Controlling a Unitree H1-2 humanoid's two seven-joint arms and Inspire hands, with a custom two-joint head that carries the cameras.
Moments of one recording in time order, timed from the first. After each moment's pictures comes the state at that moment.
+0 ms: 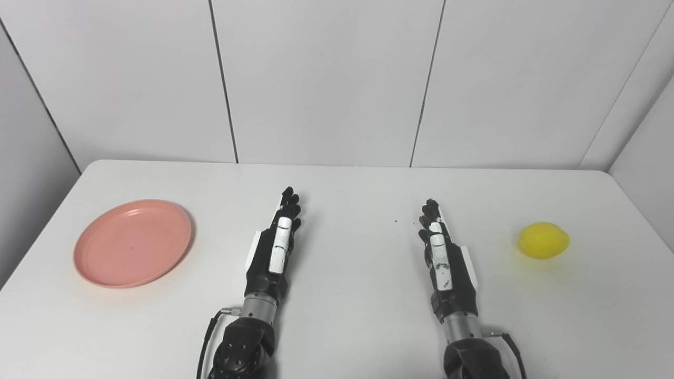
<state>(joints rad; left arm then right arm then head) -0.26 -0.11 -0.07 0.26 -0.06 -0.13 -0.03 -0.18 0.07 0.02 0.11 0.03 -0.11 -0.03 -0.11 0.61</state>
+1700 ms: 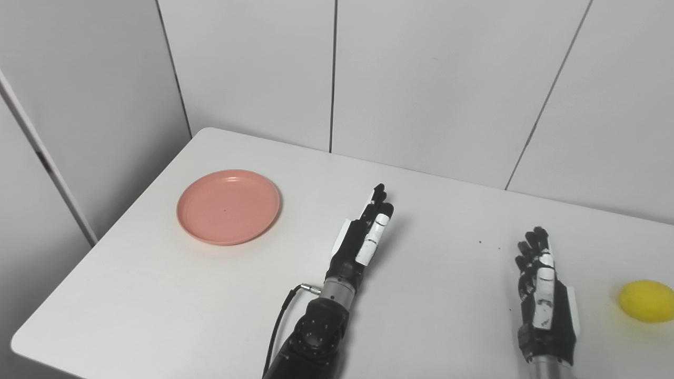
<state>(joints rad) -0.31 -0.17 -0.10 0.37 0.08 -0.19 0.07 -0.18 0.00 -0.02 0.12 0.12 -0.17 0.02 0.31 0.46</state>
